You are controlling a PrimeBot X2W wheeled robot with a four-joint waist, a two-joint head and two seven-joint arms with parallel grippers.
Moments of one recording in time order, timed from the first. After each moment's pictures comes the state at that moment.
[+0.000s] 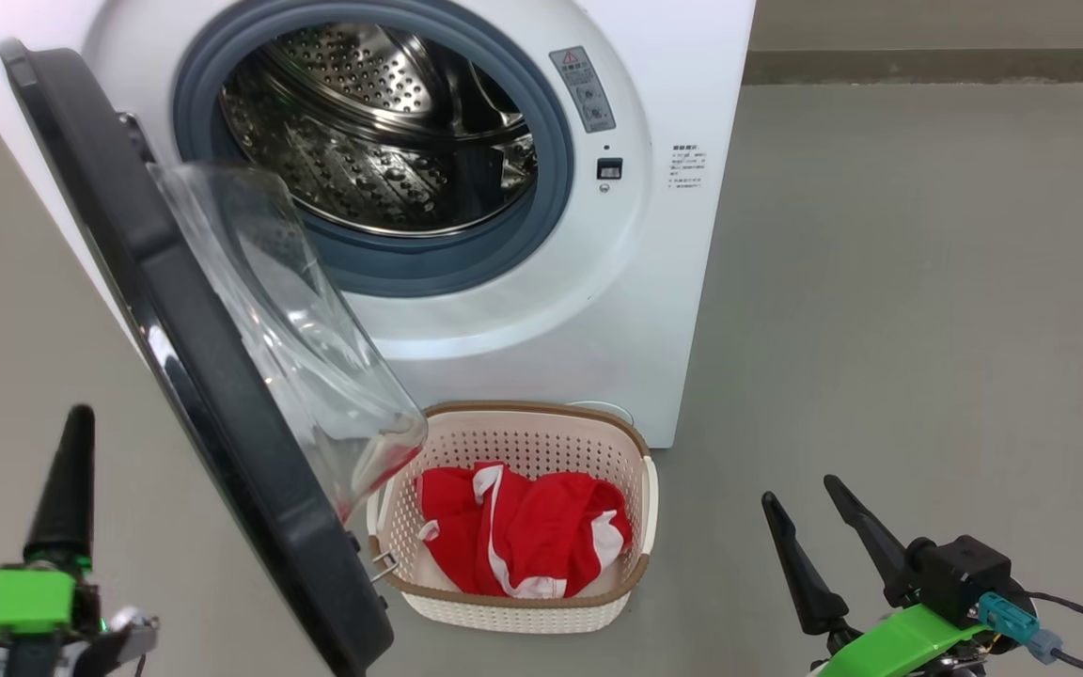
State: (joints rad) left arm -0.11 0.04 0.25 -0.14 -1.29 0.18 0.13; right arm -0.04 -0.09 0.18 0.31 0.37 0.13 -0.26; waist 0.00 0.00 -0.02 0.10
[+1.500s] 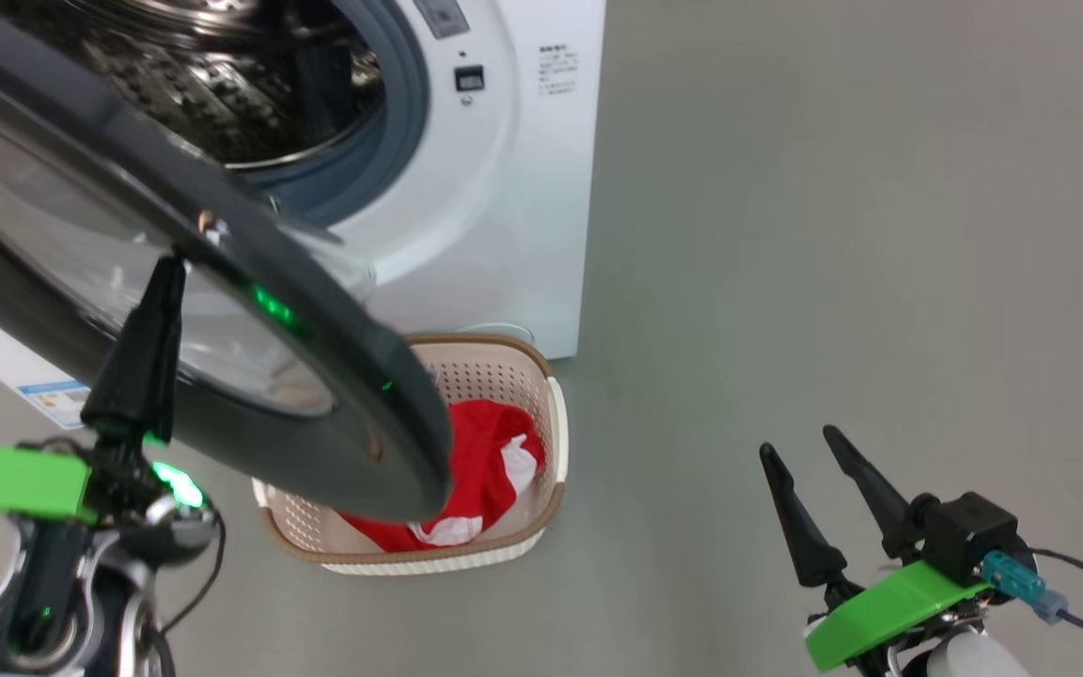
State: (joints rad) left arm -0.30 0.04 0.12 -0.21 -1.59 0.25 0.20; right arm -0.11 -0.09 0.18 0.30 0.37 0.13 -0.26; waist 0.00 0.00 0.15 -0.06
